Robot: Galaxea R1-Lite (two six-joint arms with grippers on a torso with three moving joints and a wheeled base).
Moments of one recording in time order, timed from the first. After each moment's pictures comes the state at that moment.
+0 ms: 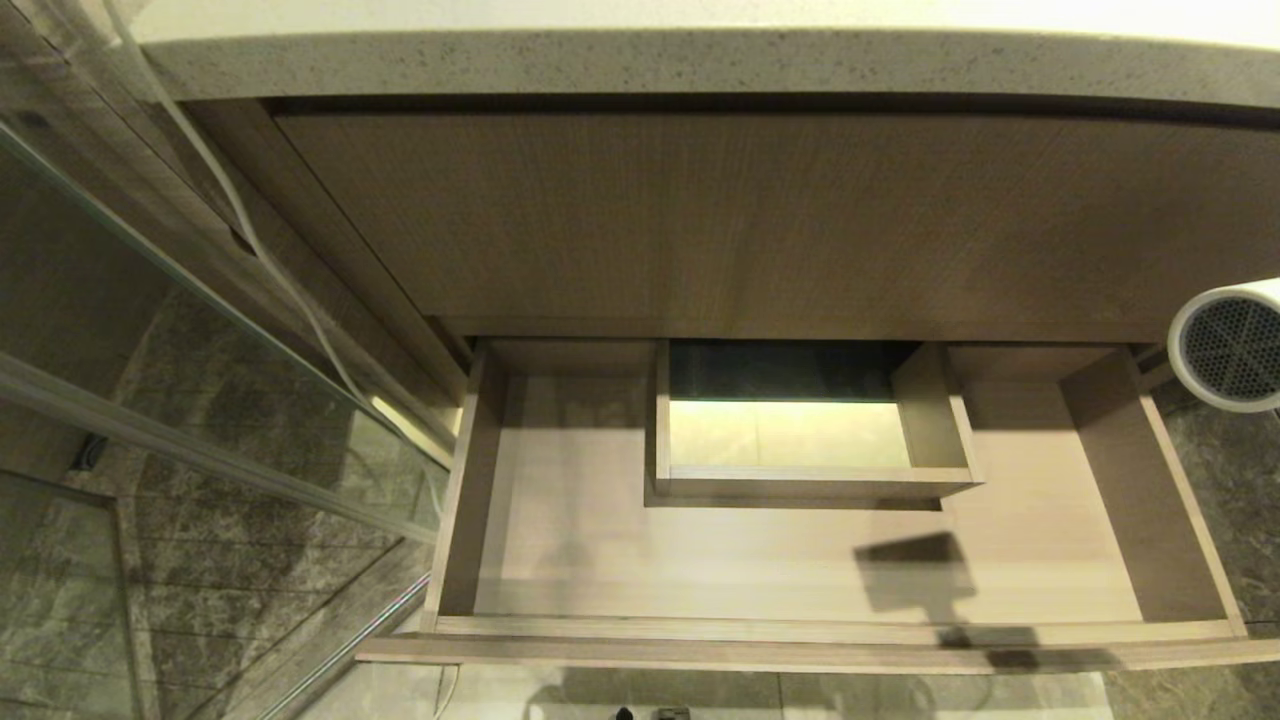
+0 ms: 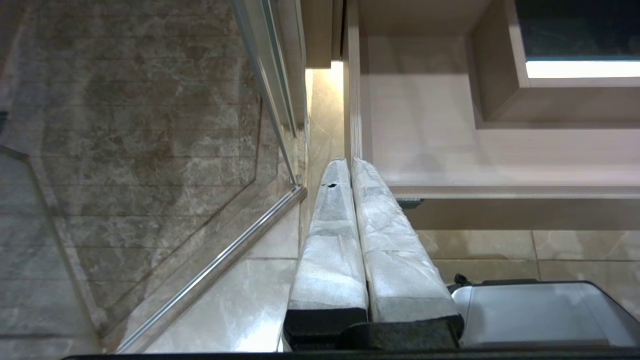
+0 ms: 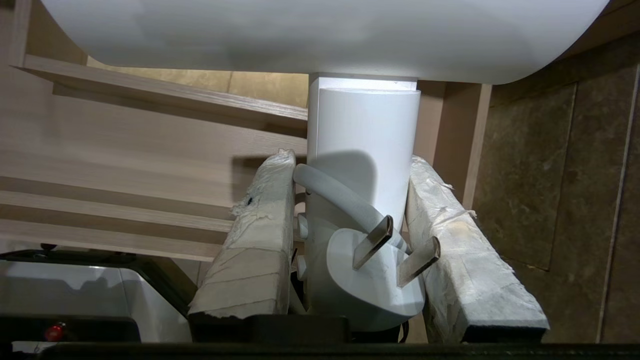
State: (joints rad) left arm 0.00 0.00 0.00 0.00 0.00 0.00; right arm -0.15 0.85 -0.69 0.08 0.08 -0.27
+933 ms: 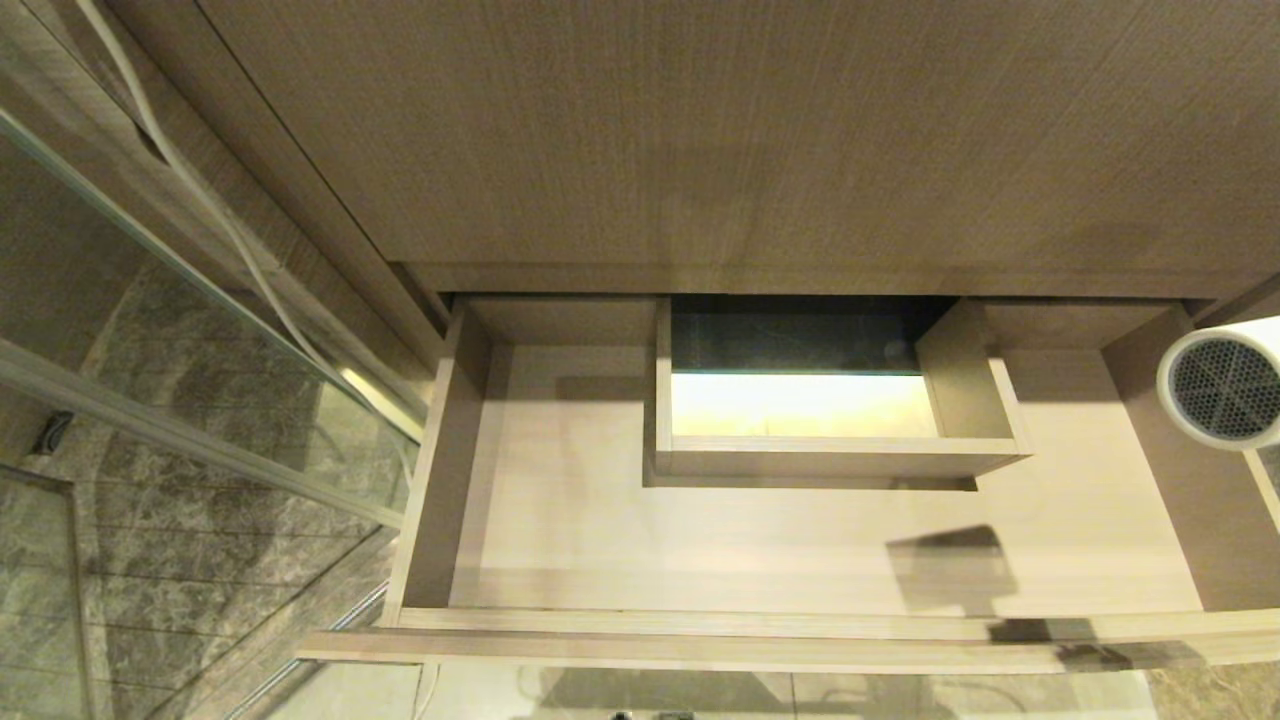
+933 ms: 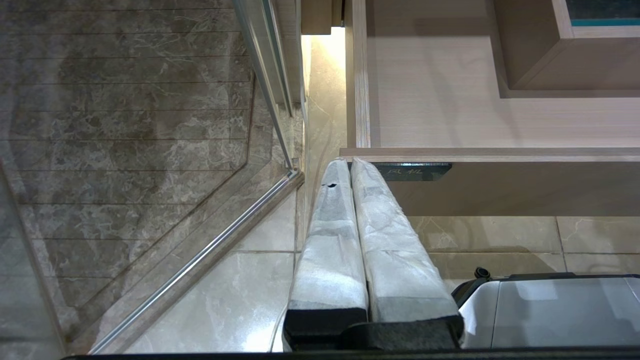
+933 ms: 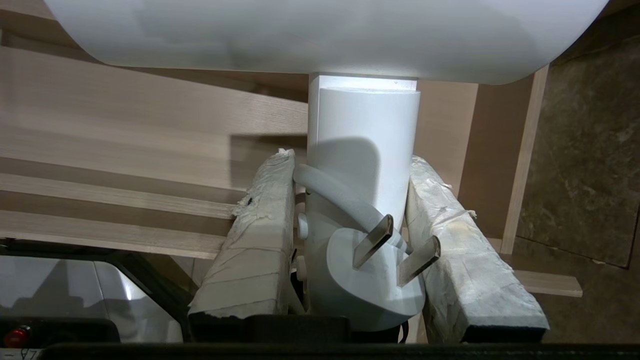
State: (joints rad) left arm 0.00 0.00 0.00 0.00 0.00 0.00; right arm -0.15 0.83 -0.63 0.08 0.08 -0.28
